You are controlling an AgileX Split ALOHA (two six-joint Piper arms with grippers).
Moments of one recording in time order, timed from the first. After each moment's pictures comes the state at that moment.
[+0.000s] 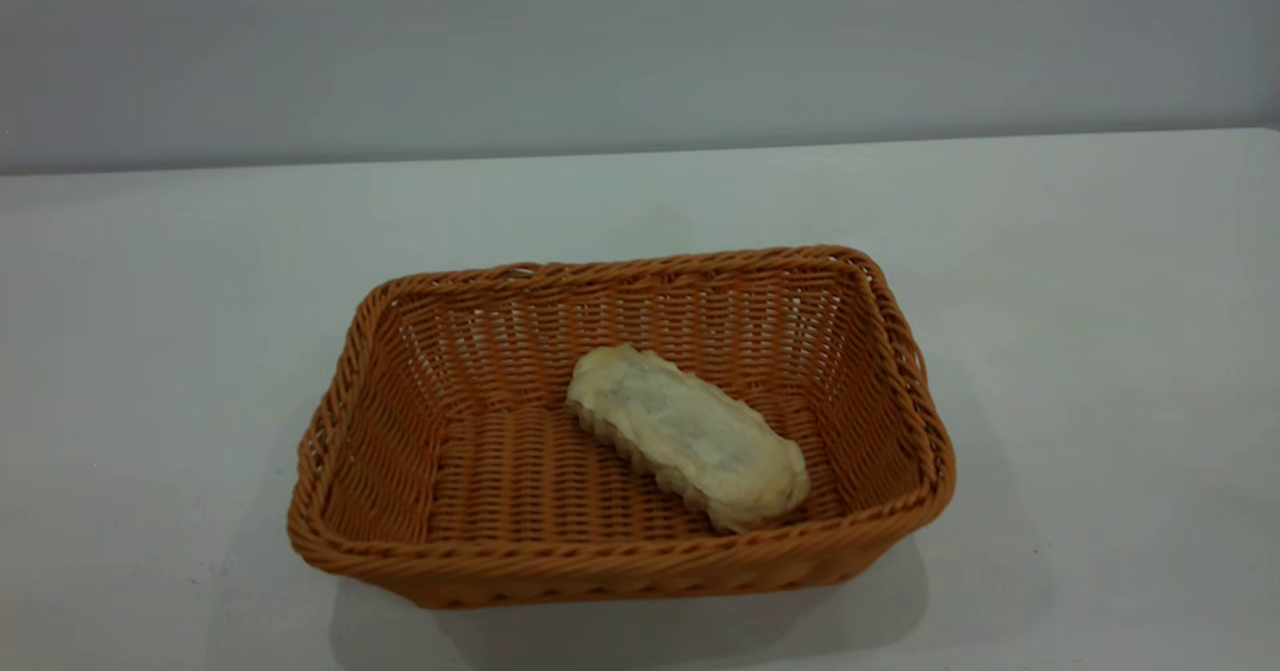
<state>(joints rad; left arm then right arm) -0.22 0.02 -0.60 -0.04 1.16 0.03 0.59 0.11 -0.59 -0.15 1.12 0.11</state>
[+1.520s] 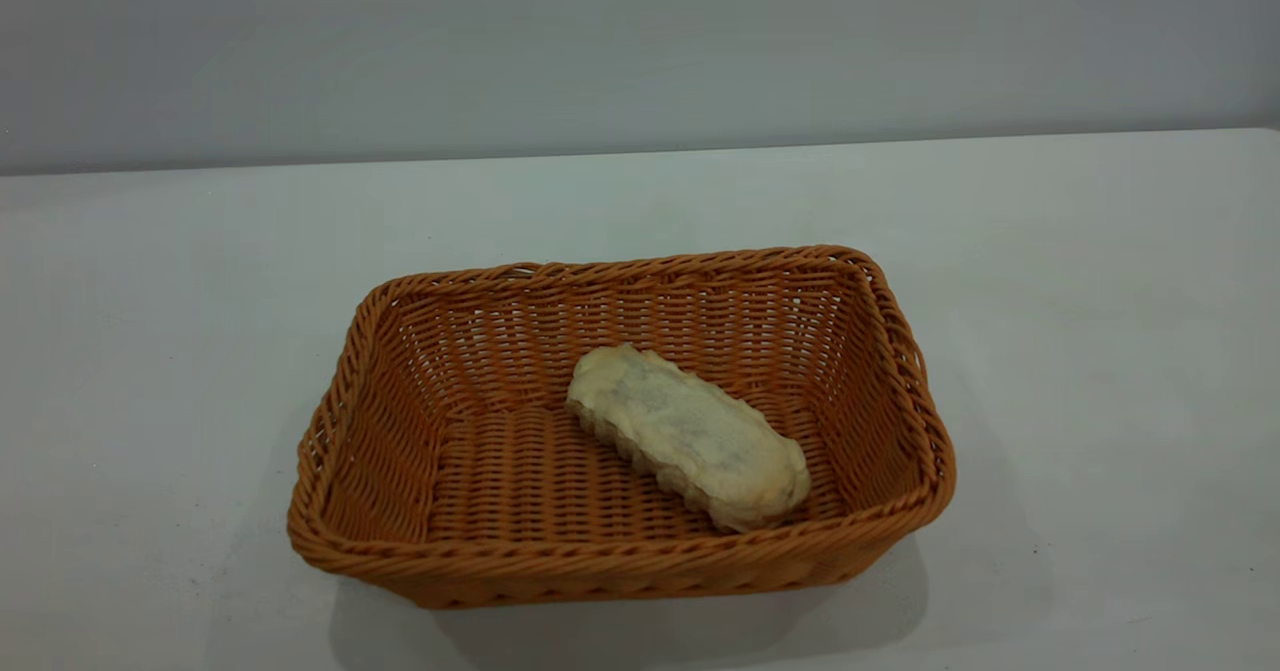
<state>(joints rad) -0.22 0.02 -0.49 0.02 1.14 0.03 0.59 0.02 -0.48 -0.15 1.14 0.11</state>
